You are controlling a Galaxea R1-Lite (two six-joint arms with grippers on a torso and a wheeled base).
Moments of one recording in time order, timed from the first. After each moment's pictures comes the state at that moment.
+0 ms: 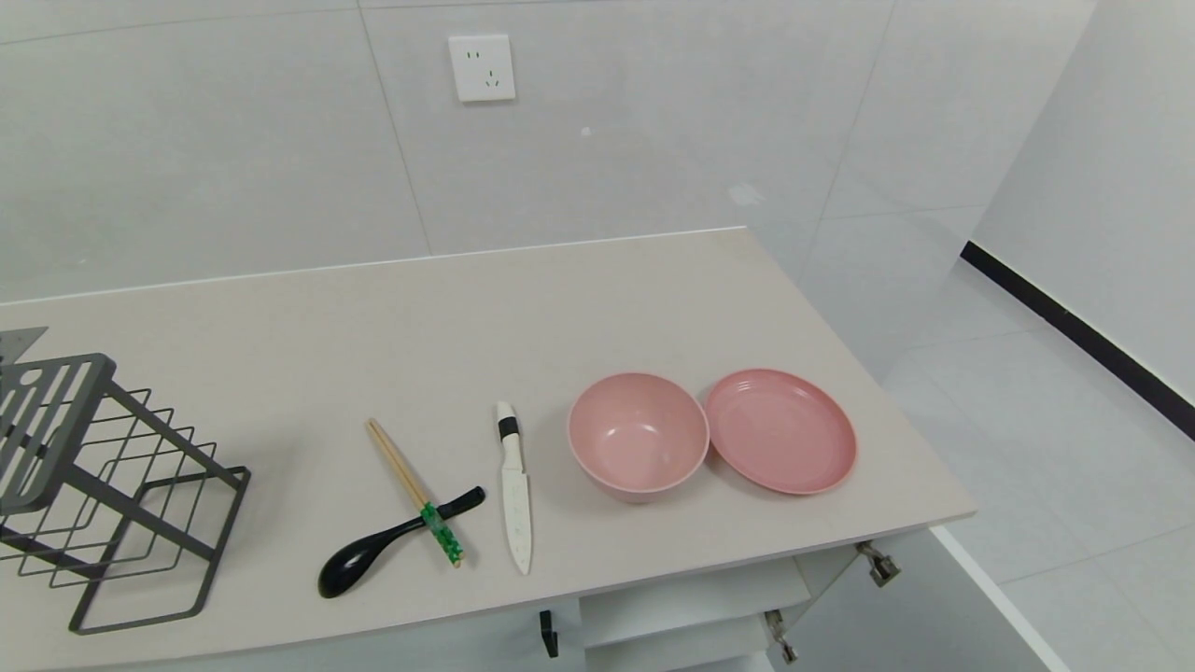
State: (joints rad) left arm 0.00 0.00 0.00 0.00 -0.06 0.02; right arm 0.00 0.00 0.00 -0.28 0.10 -0.05
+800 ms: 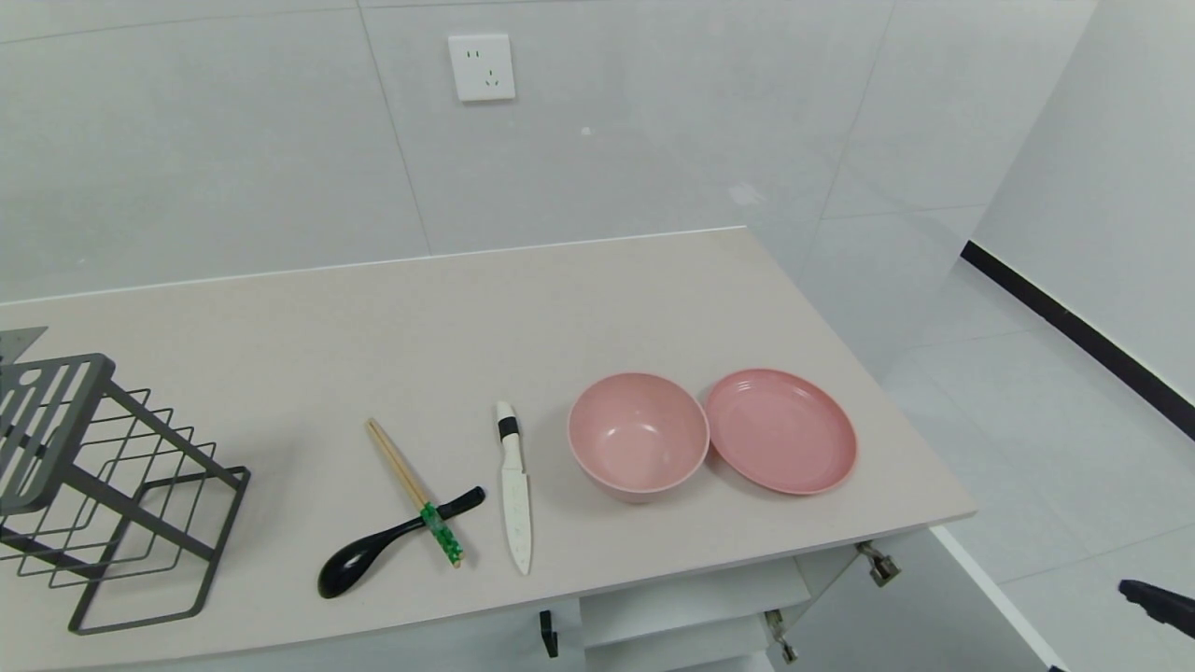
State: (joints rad) left arm 0.00 0.00 0.00 0.00 -0.06 -0.01; right arm 0.06 0.68 -0.02 -0.36 0.41 -0.09
